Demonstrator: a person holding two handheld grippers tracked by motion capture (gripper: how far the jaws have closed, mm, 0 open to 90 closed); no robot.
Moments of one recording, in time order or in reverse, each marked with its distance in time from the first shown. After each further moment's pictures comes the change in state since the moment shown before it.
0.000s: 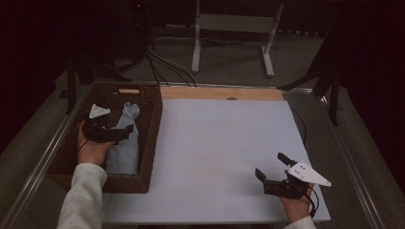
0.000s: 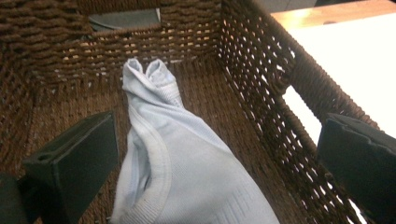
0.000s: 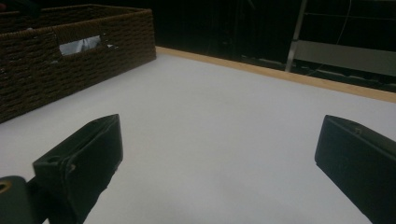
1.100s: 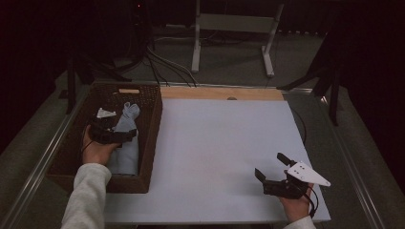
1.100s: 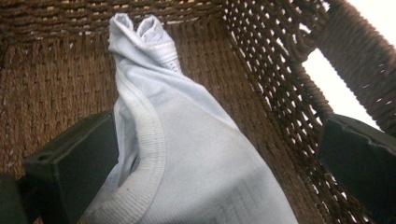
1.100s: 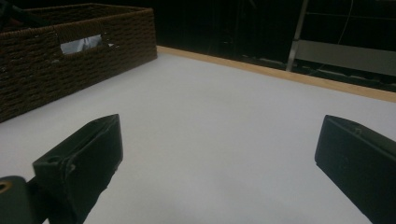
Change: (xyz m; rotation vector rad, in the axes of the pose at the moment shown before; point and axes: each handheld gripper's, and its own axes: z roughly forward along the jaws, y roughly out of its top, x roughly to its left) left arm 0.004 -0.011 0.024 0.115 -0.017 -0.047; right arm 0.001 0.000 0.001 0.003 0.004 -0.003
